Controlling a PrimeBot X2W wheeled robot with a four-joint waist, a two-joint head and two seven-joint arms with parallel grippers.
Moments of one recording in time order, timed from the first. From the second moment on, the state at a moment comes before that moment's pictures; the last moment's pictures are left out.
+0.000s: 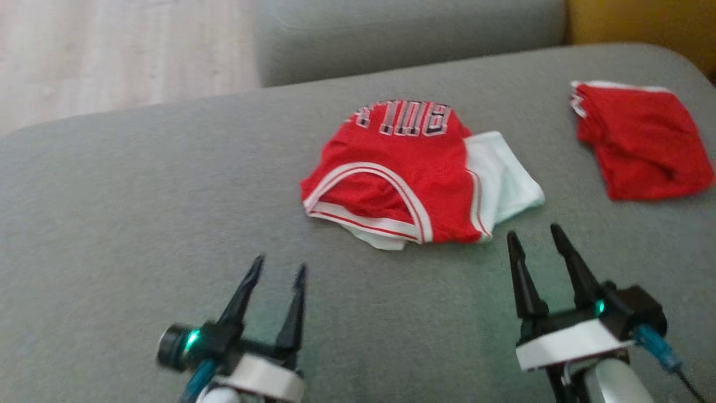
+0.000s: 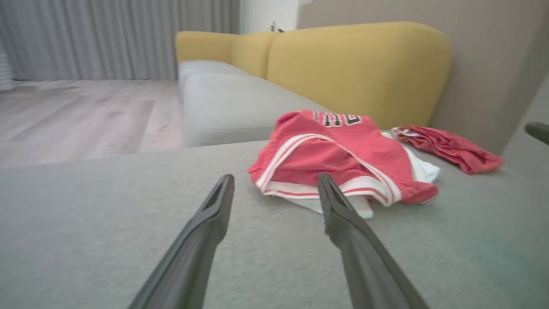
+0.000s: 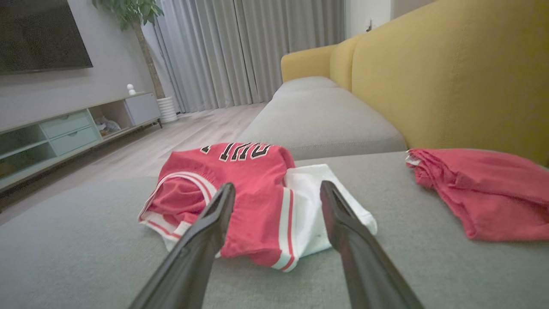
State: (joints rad) left arm -0.03 0.05 -0.31 0.27 -0.16 -0.07 -0.25; right arm 0.01 -0.05 0.14 0.20 0.15 0.13 -0.26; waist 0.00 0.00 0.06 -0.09
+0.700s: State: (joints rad) left arm -0.43 0.05 -0.54 0.72 -0.12 -0.12 -0.25; right arm -0.07 -0.05 0.19 0.10 0.21 0.13 -0.26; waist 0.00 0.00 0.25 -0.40
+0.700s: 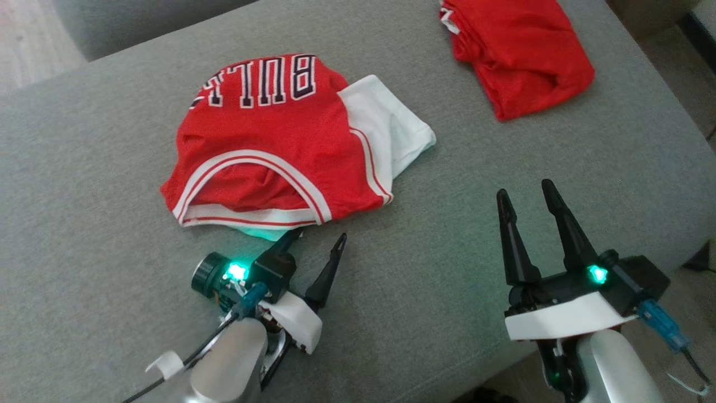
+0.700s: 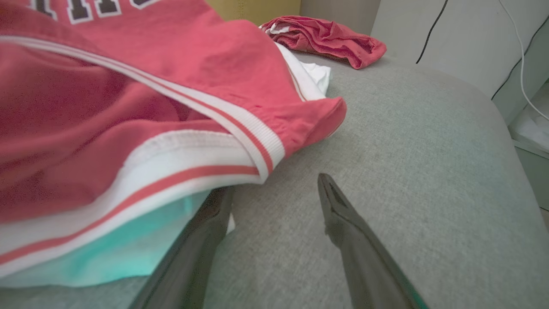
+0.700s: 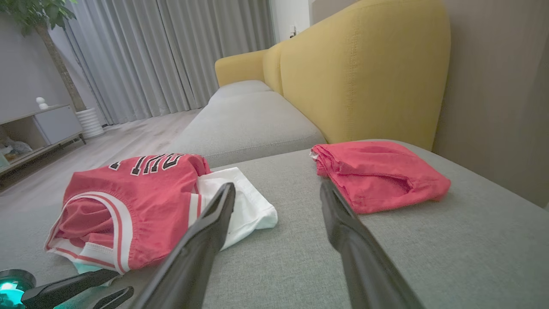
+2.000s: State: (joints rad) left arm -0.92 0.09 -0.77 0.48 -0.47 -0.12 -0.25; right arm -0.07 -0.05 0.19 0.08 0.21 0.13 -0.26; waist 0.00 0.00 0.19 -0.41
